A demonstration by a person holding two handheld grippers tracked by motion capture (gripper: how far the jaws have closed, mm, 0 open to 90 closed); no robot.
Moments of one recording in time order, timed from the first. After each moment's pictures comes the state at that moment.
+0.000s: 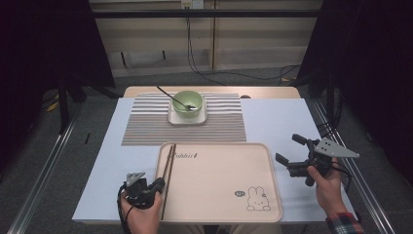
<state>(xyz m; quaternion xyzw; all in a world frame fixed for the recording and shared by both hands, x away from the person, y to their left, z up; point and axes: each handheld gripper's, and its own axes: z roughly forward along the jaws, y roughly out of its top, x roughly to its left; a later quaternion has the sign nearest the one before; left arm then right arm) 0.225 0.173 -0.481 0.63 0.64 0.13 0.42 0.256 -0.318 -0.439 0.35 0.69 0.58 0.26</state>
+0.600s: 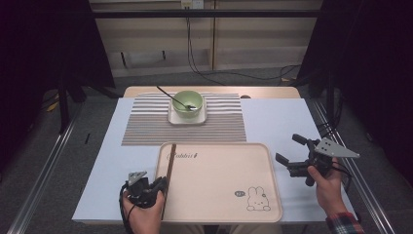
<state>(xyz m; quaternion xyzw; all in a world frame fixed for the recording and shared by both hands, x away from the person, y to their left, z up) 0.226 0.169 -0.481 0.63 0.64 0.13 0.42 0.256 -0.318 -0.439 0.35 0.68 0.59 0.26</state>
